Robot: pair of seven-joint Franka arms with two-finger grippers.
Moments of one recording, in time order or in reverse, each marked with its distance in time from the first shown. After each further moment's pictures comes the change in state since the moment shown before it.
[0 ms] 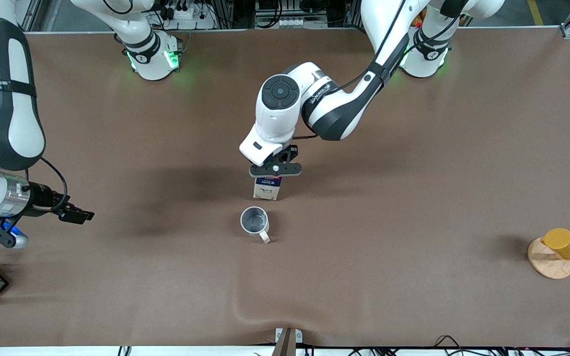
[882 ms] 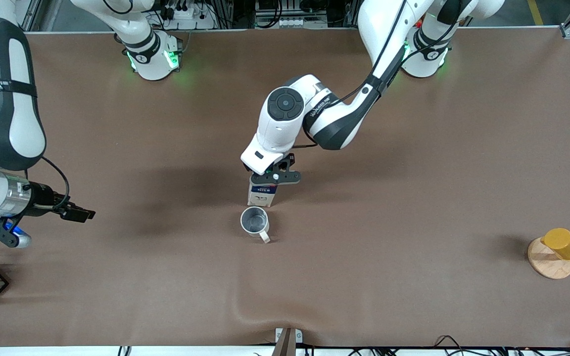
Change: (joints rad) left arm 0.010 0.039 0.005 0.001 -0.040 0.096 0.000; right arm -0.001 -0.007 0.001 -0.003 -0.002 -0.020 -0.104
